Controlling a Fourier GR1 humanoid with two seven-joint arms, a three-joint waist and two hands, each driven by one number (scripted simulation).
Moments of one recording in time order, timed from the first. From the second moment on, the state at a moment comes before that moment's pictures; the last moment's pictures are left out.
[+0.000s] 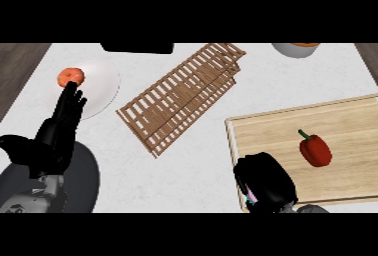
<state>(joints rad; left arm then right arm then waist) -0.11 0.25 -0.06 -1.67 0.09 0.24 0.16 -0.18 -0.41 0.69 -1.70 0.87 0.27 0.40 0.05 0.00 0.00</state>
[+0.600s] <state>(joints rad) -0.05 0.25 -0.03 -1.68 0.08 0.24 0.14 -0.17 -0.23 0.66 -2.03 0.63 0.36 0.36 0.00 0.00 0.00</state>
